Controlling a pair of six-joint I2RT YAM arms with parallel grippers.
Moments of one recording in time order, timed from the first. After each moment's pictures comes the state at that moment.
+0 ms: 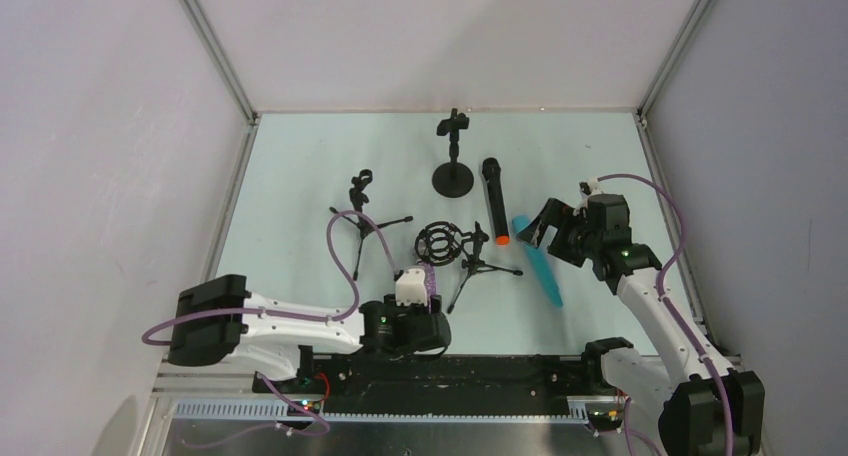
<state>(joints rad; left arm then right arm) -1.45 1.34 0.69 -0.52 -0.60 -1.30 0.16 0.95 0.66 -0.41 -0.30 0.59</state>
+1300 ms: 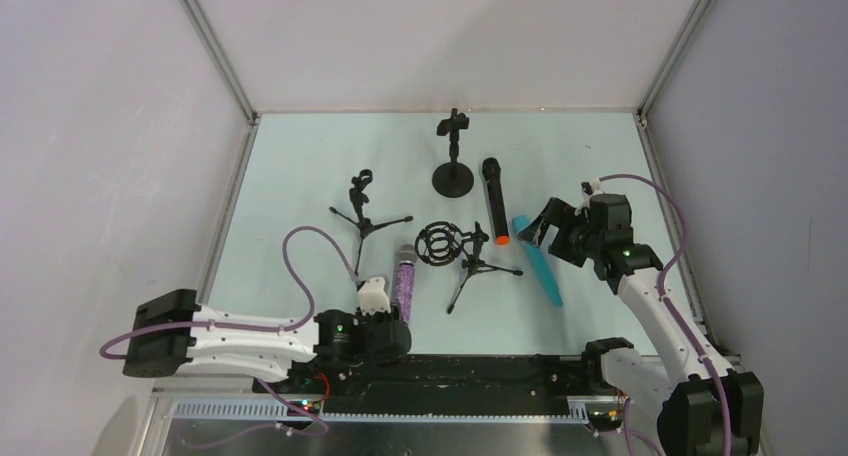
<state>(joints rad) -1.45 1.04 0.42 -0.51 -0.54 -1.43 0.14 0.95 0.66 -0.41 -0.32 0.60</state>
